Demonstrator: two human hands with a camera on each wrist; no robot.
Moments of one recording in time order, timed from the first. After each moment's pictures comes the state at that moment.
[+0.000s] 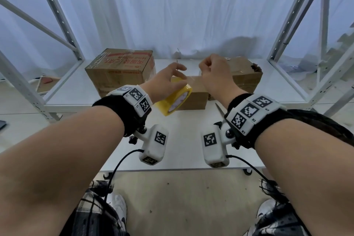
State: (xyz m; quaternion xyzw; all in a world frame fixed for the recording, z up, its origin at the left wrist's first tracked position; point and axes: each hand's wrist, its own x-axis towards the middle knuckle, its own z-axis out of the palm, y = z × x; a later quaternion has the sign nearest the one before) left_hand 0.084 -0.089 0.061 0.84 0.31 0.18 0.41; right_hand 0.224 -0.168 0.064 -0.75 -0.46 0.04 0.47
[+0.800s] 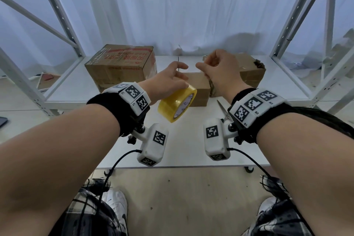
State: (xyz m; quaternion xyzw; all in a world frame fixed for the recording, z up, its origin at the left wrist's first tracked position) left_hand 0.081 -0.096 0.062 0.80 0.31 0.13 0.50; right_hand 0.234 -0.170 0.058 -0.71 -0.44 0.08 0.54
